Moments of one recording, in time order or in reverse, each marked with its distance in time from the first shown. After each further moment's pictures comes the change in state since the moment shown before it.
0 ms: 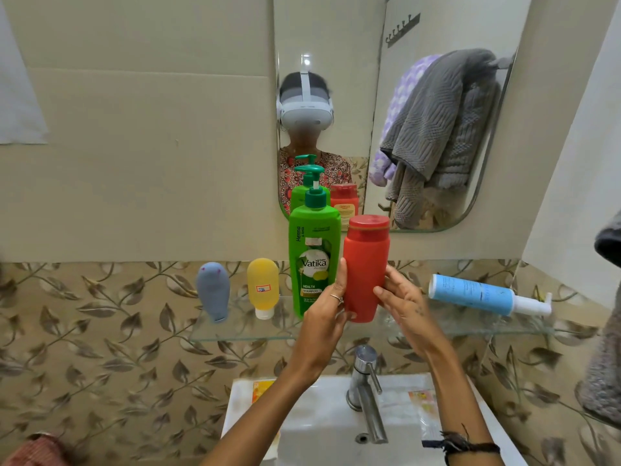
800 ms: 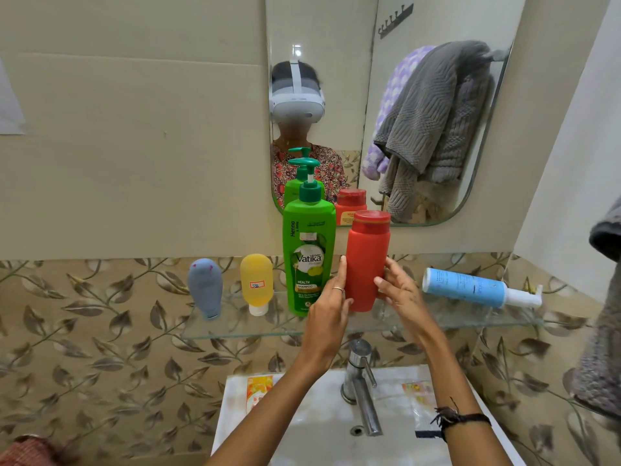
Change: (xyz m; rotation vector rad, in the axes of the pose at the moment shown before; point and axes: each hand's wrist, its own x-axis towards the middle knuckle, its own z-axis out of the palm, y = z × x) left_hand 0.008 -0.001 0.021 0.073 0.055 -0.069; right_hand 0.015 0.012 -0.009 -0.123 0.141 0.052
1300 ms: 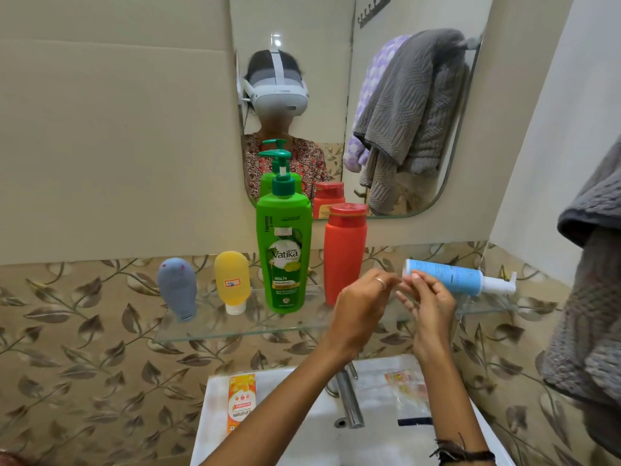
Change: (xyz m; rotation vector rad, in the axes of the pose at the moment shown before) left_hand 0.019 0.061 0.032 -0.079 -0.044 0.295; right_hand -0.029 0.007 -0.033 0.300 0.715 0.022
